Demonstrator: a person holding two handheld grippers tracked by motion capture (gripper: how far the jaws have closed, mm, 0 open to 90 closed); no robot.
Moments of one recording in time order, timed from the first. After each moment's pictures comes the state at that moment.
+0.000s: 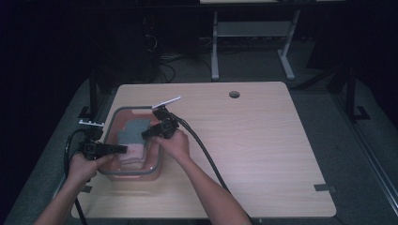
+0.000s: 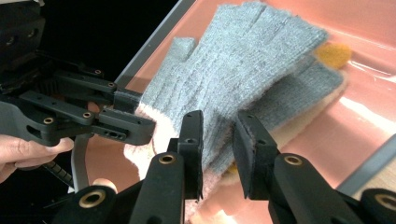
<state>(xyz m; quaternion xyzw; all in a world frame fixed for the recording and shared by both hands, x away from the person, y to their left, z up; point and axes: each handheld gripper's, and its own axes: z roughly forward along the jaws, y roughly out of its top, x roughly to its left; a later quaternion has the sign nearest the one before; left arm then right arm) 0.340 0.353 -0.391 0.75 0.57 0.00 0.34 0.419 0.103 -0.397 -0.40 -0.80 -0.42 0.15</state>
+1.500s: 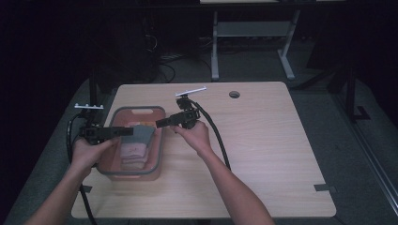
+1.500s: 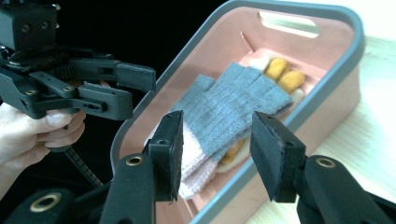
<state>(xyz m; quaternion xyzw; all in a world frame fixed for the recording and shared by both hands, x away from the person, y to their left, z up) 0.357 0.331 -0.342 0.72 0.54 0.01 0.43 0.430 0.033 -0.370 -0.40 -0.76 -0.48 0.17</state>
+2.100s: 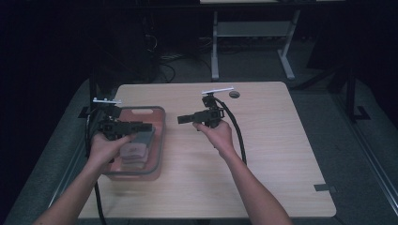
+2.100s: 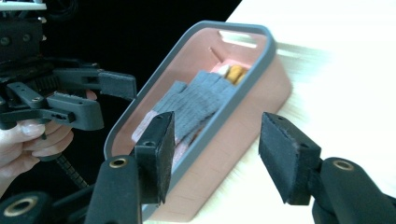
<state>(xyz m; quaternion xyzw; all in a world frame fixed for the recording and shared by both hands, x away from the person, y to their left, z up) 0.360 0.275 -0.327 0.74 0.49 0.00 0.45 0.424 -0.039 -0.365 -0.43 -0.73 -0.50 0.15</state>
